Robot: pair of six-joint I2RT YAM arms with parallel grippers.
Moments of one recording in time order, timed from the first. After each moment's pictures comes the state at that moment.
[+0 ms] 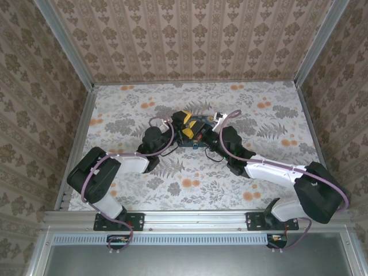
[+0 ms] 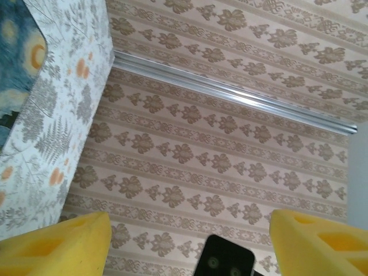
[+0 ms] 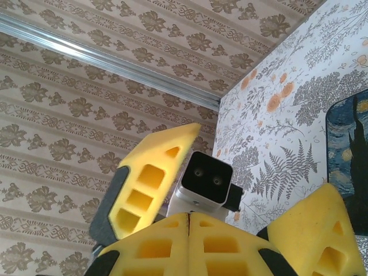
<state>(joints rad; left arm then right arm) -0.70 1.61 0.62 1.07 0.23 -1.90 0.73 1.38 0.69 0.63 0.06 1.16</state>
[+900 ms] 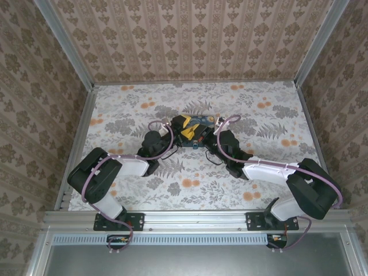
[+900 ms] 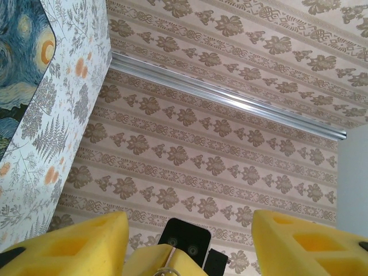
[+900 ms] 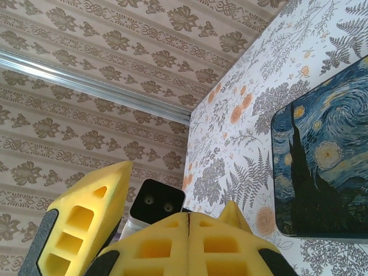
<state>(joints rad) -0.72 1.61 0.57 1.13 0.19 -1.92 0.73 1.43 0.63 0.67 0.16 1.18</state>
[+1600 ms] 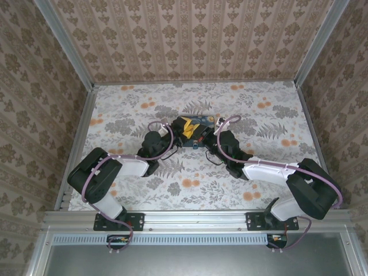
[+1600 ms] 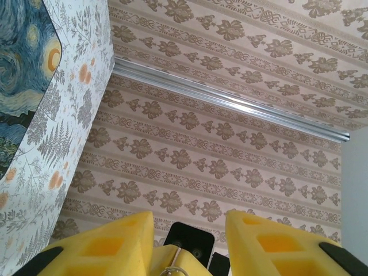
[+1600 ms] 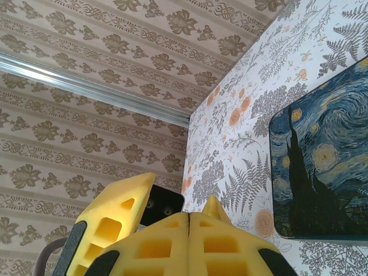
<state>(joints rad) -0.72 1.61 0.56 1.12 0.18 -1.90 0.73 1.43 0.63 0.68 0.17 1.18</state>
